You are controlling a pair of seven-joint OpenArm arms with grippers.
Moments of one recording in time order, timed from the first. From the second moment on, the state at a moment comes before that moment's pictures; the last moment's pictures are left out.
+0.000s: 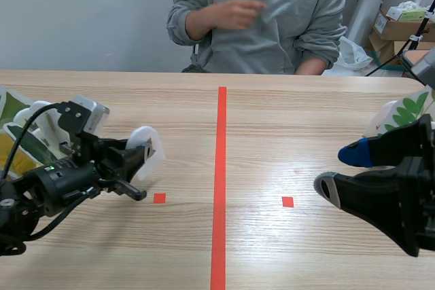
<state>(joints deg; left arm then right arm) 3.8 -19.3 10.0 71.3 -11.2 -28.4 -10.6 -31.7 34.8 13.7 115.0 50.9 45.3 -34.8</state>
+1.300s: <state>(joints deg) 3.4 -22.0 0.5 60.3 -11.4 -9.6 -11.9 -31.7 34.8 13.7 115.0 50.9 45.3 -34.6</state>
